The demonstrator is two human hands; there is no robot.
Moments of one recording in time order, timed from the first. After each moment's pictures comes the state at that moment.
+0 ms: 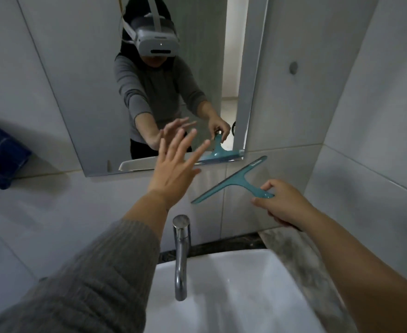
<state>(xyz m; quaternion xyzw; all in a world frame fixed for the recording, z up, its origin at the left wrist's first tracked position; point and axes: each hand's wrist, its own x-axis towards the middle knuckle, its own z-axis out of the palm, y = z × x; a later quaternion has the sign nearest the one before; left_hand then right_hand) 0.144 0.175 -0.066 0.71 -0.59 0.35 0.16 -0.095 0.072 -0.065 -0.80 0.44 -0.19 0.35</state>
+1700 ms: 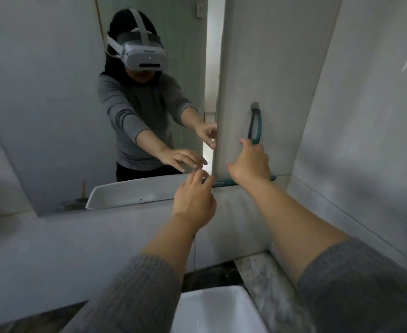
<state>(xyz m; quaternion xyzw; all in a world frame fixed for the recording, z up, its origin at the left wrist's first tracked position) 0.053 0.085 -0.033 0.77 -0.57 0.15 0.24 -0.041 -0.003 0.041 -0.79 0.50 -0.32 0.17</state>
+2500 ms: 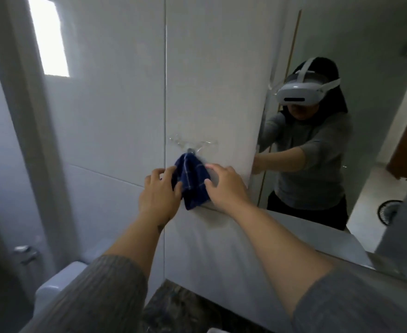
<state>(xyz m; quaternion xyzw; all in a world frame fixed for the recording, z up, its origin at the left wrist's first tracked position) 0.288 0.454 0.013 0.92 -0.12 0.22 0.32 0.239 0.304 0.048 -0.93 0.03 -0.23 0.28</state>
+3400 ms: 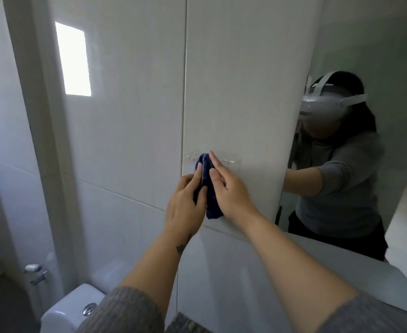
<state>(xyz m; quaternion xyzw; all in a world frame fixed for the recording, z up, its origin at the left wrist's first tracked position) 0.321 0.437 0.017 0.80 -0.22 0.26 0.49 0.294 0.325 0.059 -0.83 -0.12 -0.27 0.47</state>
